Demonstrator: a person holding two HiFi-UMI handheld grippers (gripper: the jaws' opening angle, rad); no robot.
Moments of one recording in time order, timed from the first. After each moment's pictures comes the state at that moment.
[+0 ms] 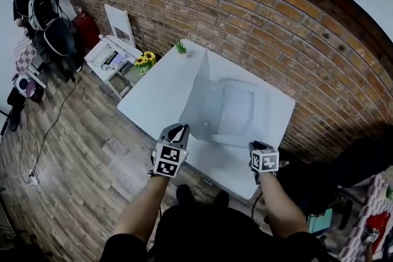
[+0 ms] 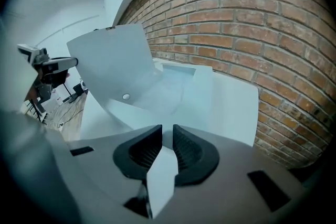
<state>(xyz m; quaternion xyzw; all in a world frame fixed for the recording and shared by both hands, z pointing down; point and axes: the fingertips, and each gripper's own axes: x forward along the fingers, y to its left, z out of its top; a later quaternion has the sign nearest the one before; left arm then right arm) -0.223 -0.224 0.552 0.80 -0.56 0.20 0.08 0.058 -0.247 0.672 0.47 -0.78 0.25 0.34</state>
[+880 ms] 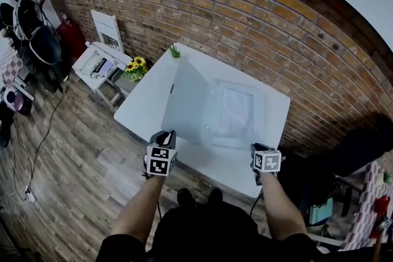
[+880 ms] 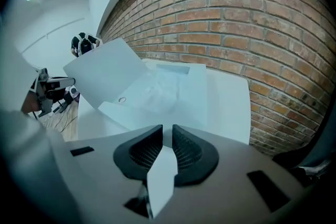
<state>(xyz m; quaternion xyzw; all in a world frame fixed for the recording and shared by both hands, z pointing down) -0.298 -0.230 0.610 0.78 -0.57 0.21 0.17 0.058 -0.238 0.669 0.53 -0.73 0.28 0.33</state>
